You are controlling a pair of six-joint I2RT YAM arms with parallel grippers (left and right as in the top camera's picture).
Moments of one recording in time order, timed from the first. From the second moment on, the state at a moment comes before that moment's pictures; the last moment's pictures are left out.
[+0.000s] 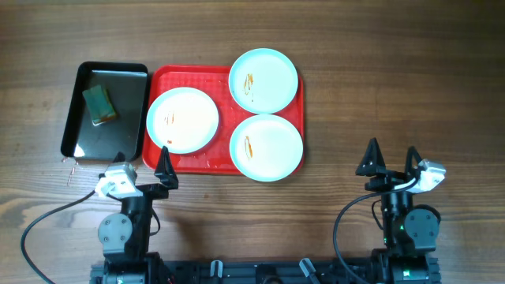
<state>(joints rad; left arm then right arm) 0.04 0.01 0.01 -0.07 0.03 -0.26 0.02 0.04 0.01 0.01 0.10 0.36</state>
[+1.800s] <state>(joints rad) 0.30 1.79 1.72 -1.19 0.15 -0.30 0.49 1.91 1.66 -0.63 -0.39 0.39</state>
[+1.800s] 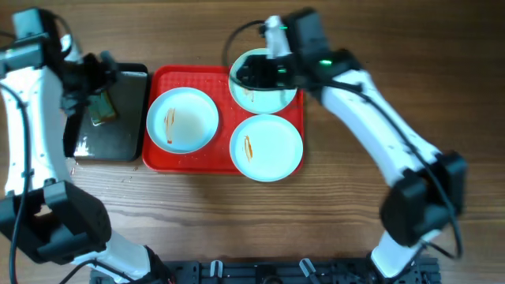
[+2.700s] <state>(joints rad) 0.31 1.92 1.72 -1.17 0.02 -0.30 0.68 2.29 1.69 -0.47 -0.23 0.64</state>
